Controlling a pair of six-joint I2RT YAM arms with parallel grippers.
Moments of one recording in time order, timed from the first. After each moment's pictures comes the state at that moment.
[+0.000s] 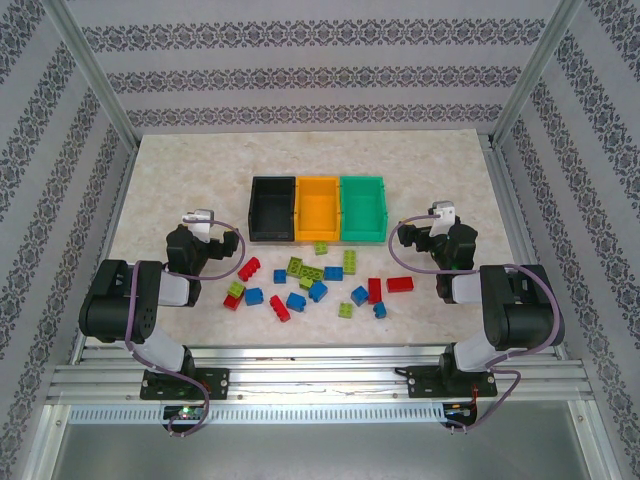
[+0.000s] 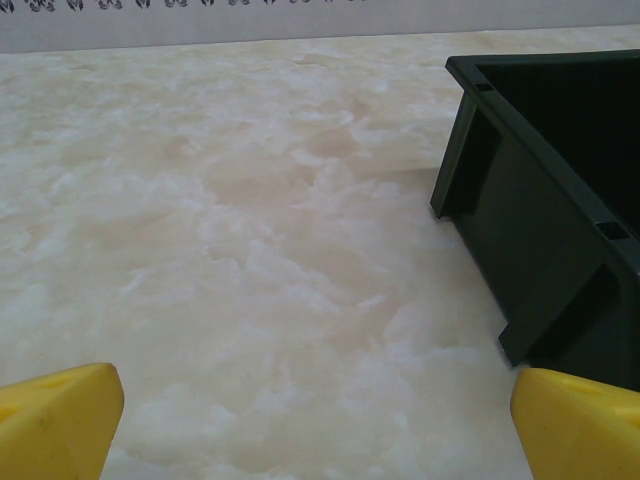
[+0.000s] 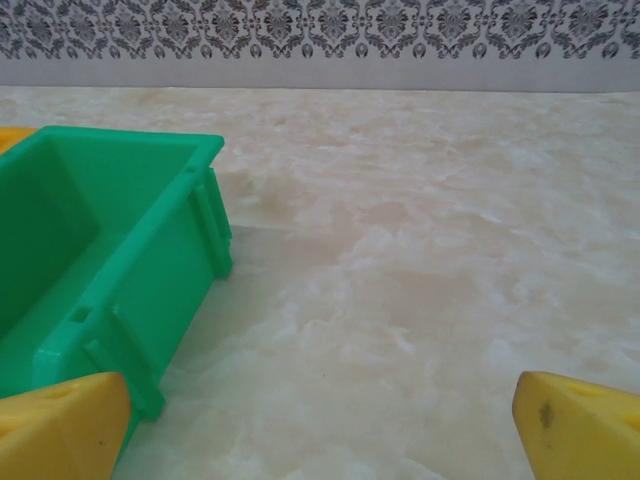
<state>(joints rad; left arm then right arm) 0.03 1.60 0.34 0.92 0.13 0.02 -0.02 1.54 0.34 0.92 -0.22 0.01</state>
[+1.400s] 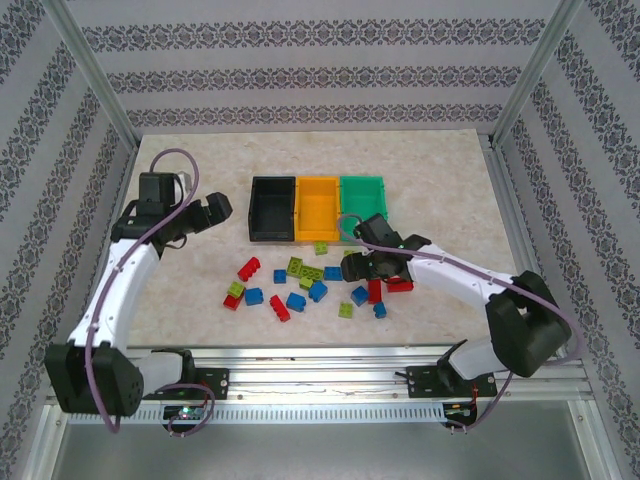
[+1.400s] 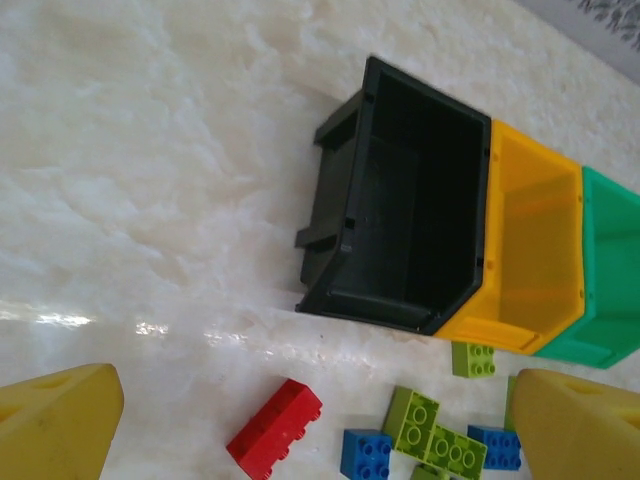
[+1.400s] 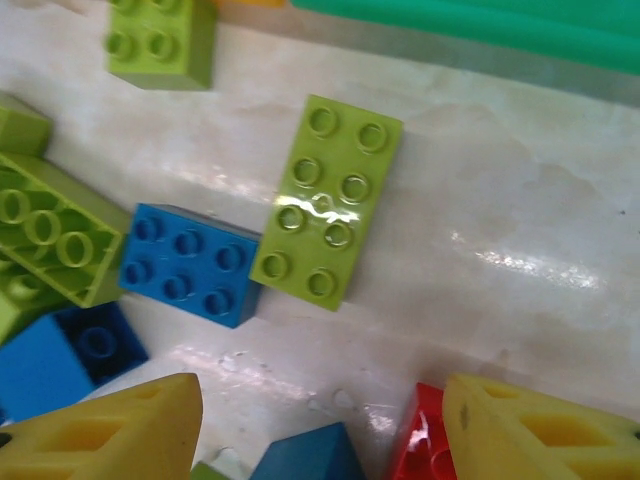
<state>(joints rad) 0.02 1.22 1.08 -0.70 0.27 -0.44 0.61 1.45 0.84 -0.52 -0.05 0.44</state>
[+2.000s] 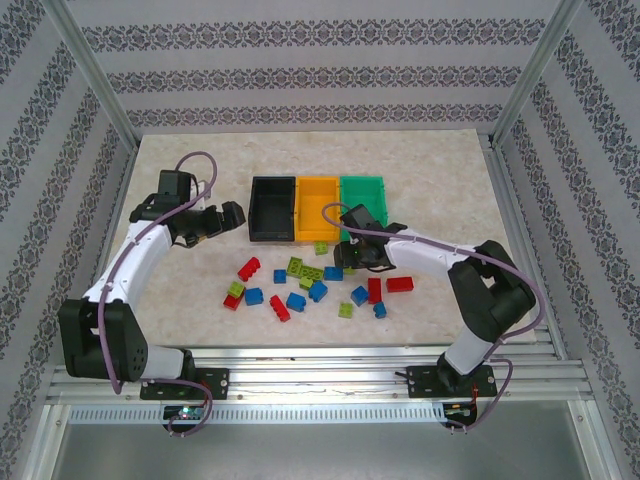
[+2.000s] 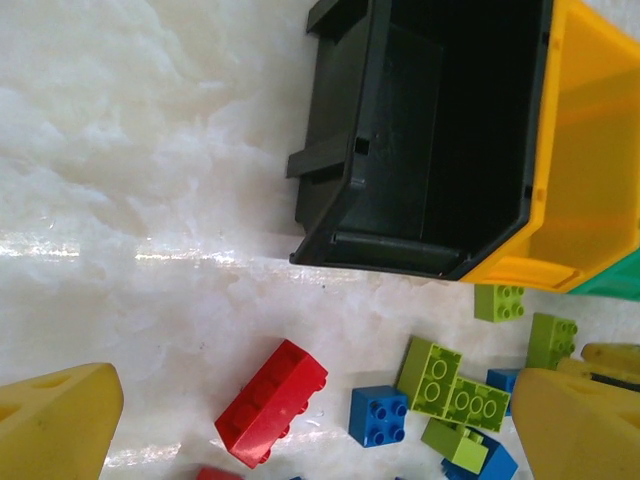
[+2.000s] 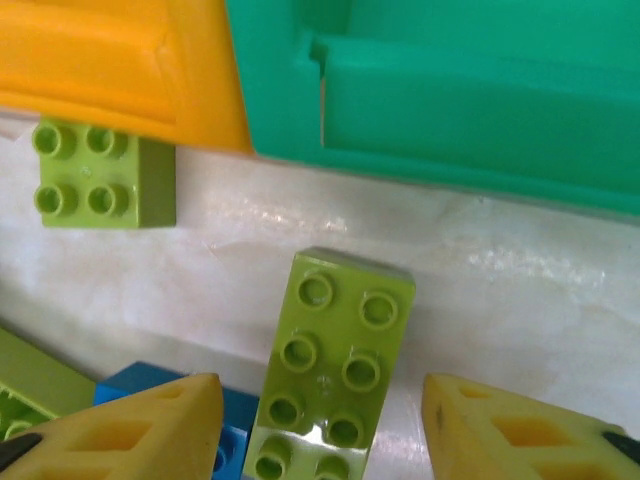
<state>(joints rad) -0.01 1.37 1.07 -0.72 0.35 -0.38 0.60 1.69 0.98 -0.43 0.01 0.50</state>
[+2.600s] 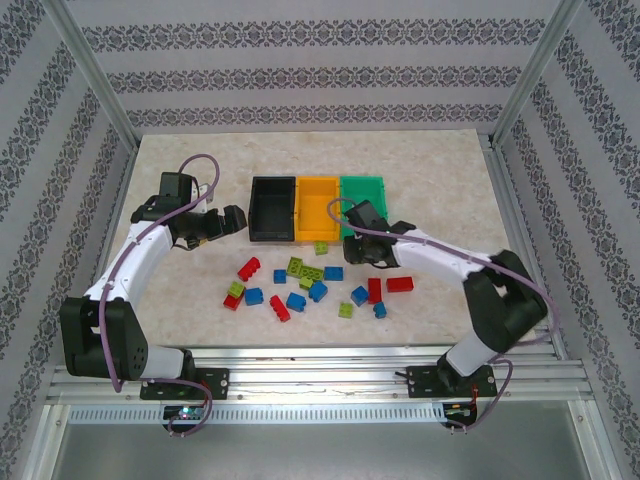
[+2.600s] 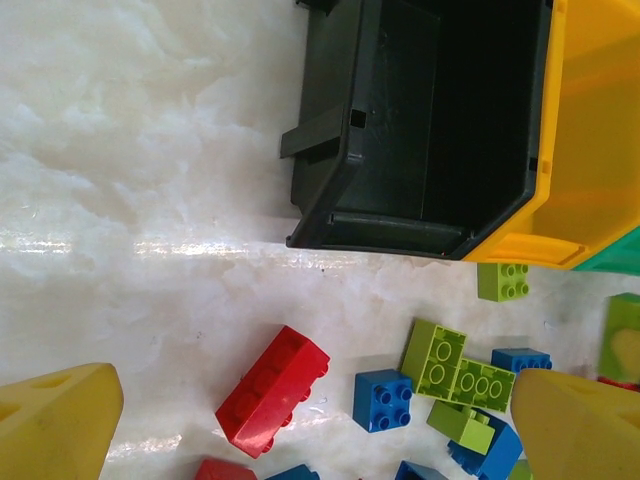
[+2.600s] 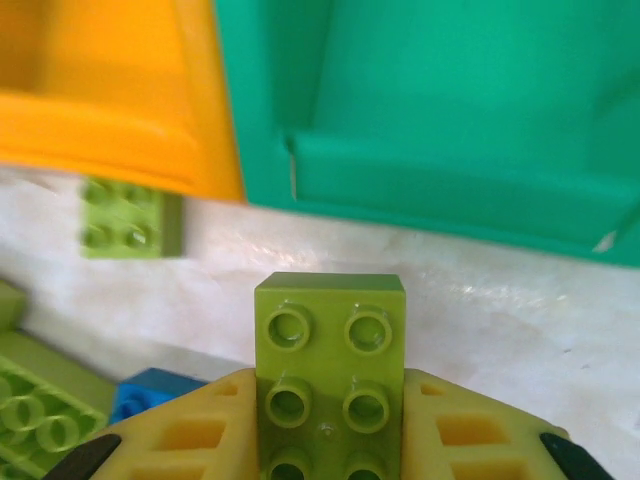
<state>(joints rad) -0.01 1.38 1.06 -0.72 0.38 -0.35 0.60 1.56 0.98 -0.46 0.08 0.49</state>
